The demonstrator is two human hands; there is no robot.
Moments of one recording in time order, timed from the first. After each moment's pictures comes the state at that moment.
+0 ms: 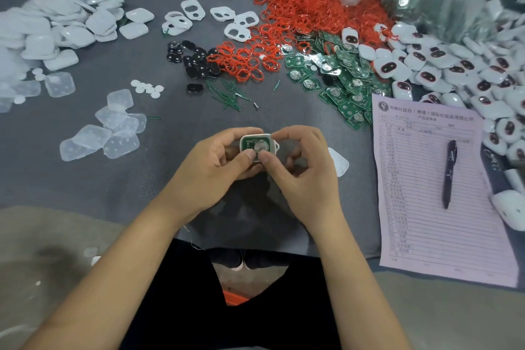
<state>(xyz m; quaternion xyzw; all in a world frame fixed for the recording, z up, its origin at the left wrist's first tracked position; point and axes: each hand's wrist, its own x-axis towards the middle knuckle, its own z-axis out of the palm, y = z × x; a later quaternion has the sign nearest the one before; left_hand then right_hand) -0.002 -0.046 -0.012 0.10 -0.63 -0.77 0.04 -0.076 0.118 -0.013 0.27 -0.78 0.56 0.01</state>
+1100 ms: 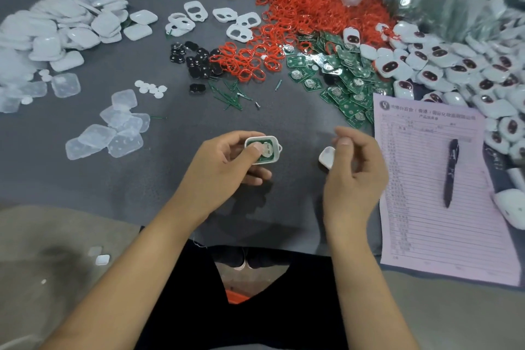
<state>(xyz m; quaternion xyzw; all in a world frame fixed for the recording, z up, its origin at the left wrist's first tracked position) -0.006 -0.030 -0.002 0.19 -0.65 -0.73 0.05 -0.078 0.137 -0.006 0.03 -0.75 0.64 0.17</state>
